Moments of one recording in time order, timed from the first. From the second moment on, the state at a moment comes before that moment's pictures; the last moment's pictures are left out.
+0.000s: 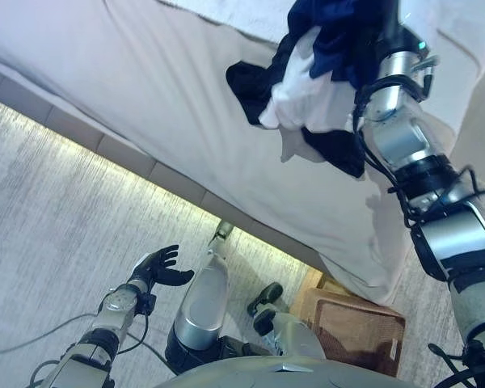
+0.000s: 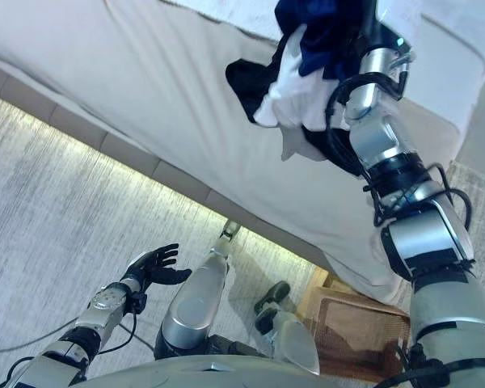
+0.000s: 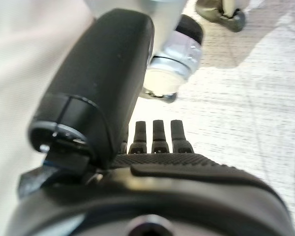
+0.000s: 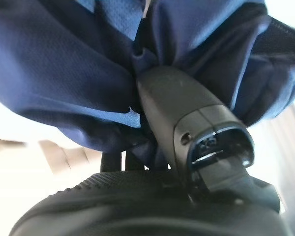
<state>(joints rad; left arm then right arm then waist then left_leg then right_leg) -0.12 0.43 -0.23 0.98 -0.26 -0.14 -0.14 -1.04 -0.67 0.32 0.36 -0.30 0.26 -0.53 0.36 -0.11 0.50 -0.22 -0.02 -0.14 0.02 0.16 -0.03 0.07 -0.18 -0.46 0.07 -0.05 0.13</state>
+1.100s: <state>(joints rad) 0.00 0.27 -0.20 1.02 -0.08 -0.06 -0.18 -0.63 -0.88 0.33 0.24 -0.08 0.05 -0.16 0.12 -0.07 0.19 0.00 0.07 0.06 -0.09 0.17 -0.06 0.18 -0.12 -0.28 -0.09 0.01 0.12</state>
